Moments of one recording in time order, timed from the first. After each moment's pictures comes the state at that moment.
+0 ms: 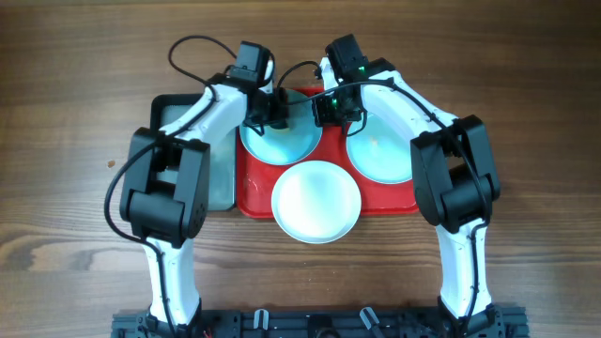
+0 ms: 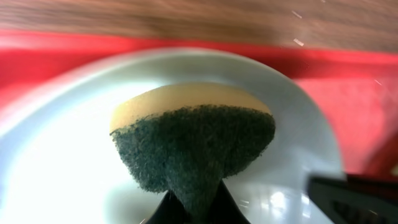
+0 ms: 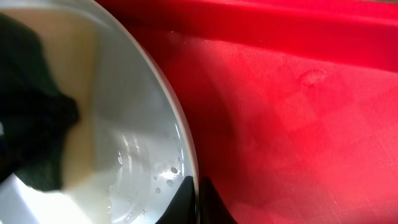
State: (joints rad) left arm -0.31 2.15 1.48 -0.51 0.26 -0.41; right arm 0.40 2.27 1.71 -0.72 -0.31 0.23
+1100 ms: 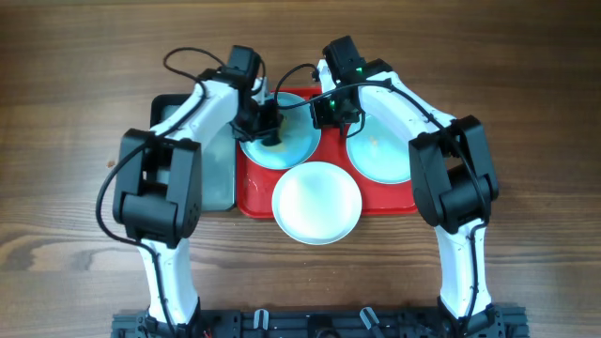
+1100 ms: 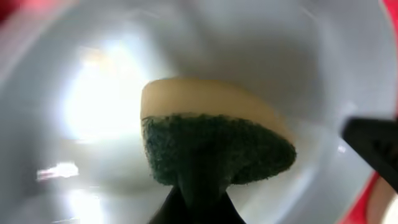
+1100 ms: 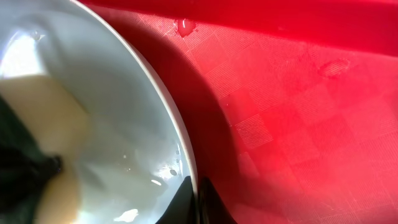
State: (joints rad) left arm -0.25 2.13 1.50 -0.76 0.29 -0.38; right arm 0.41 2.27 1.71 -0.73 -0.31 0.23
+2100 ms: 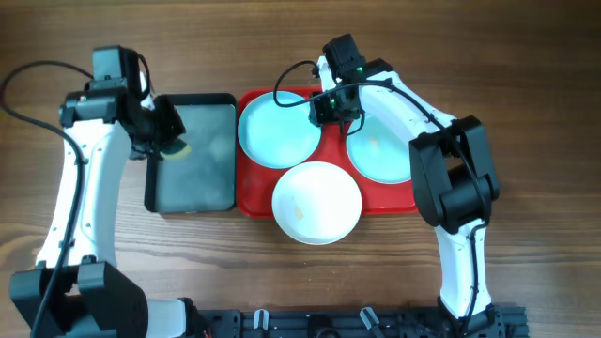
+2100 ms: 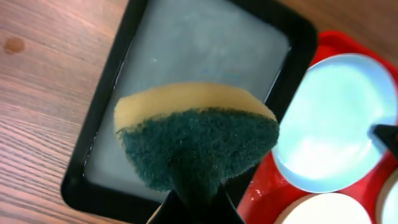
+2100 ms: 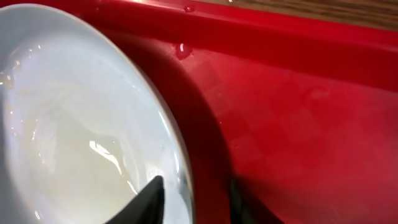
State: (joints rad) left arm 0.09 1.57 1.35 -1.05 0.08 -0.38; right arm 0.41 2.27 1.71 -0.70 -0.29 0.22
